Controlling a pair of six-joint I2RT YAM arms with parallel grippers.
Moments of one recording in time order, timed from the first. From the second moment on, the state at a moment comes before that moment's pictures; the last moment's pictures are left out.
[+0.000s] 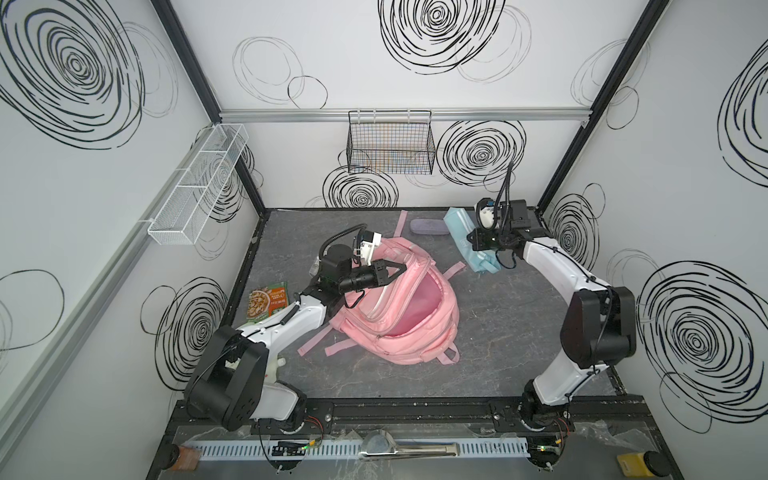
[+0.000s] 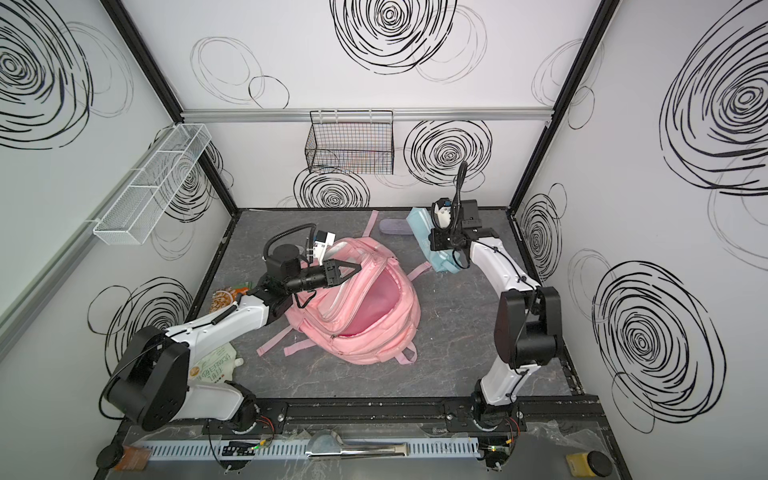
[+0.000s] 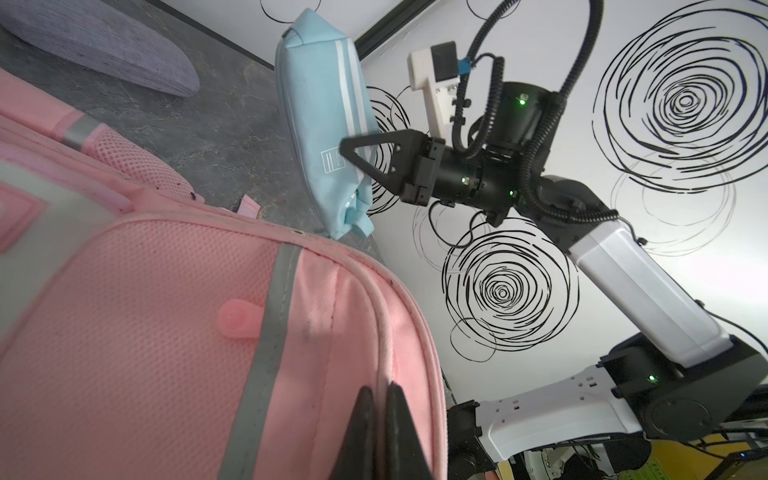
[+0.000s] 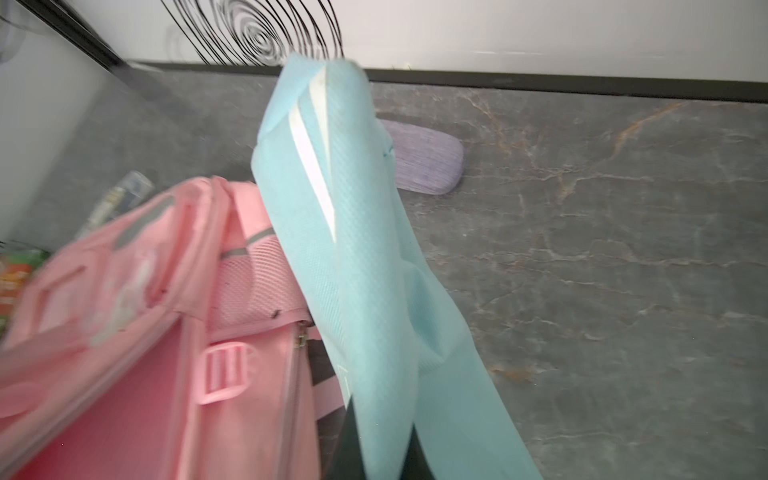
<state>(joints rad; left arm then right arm) -0.42 1.39 0.76 0.41 0.73 -0.86 0.11 1.62 1.29 -0.43 -0.40 0.10</state>
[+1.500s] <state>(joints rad) -0.43 1.33 0.71 0.46 0.67 -0.86 0.44 0.93 0.44 0.19 -0.51 1.62</state>
